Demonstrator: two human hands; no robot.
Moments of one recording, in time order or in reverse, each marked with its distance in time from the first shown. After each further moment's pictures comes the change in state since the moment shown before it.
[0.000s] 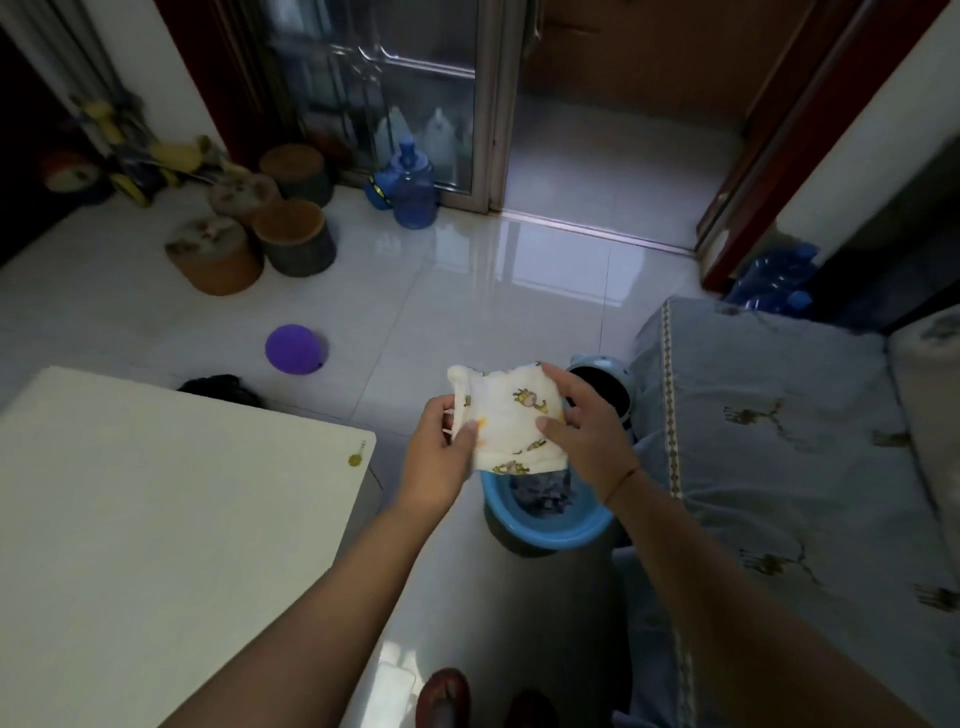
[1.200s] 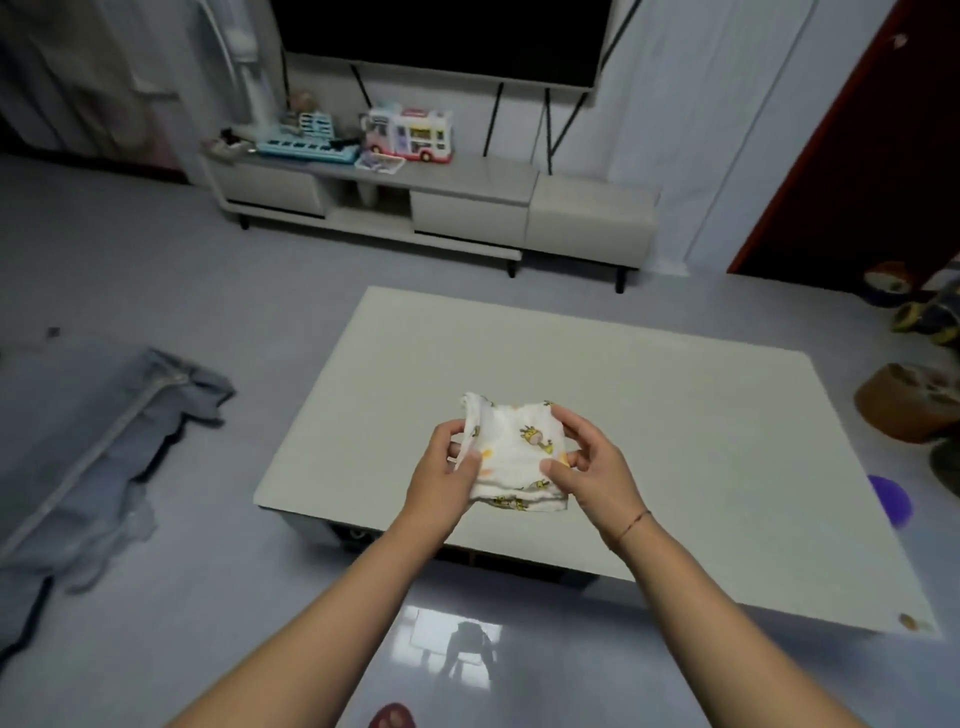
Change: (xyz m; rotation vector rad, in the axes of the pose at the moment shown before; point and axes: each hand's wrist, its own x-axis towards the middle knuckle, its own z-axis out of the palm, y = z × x) left_hand -0.684 -0.141 -0.257 -0.439 1.393 -0.267; right_hand -0.527 -0.077 0.400 -0.121 -1.490 -0.232
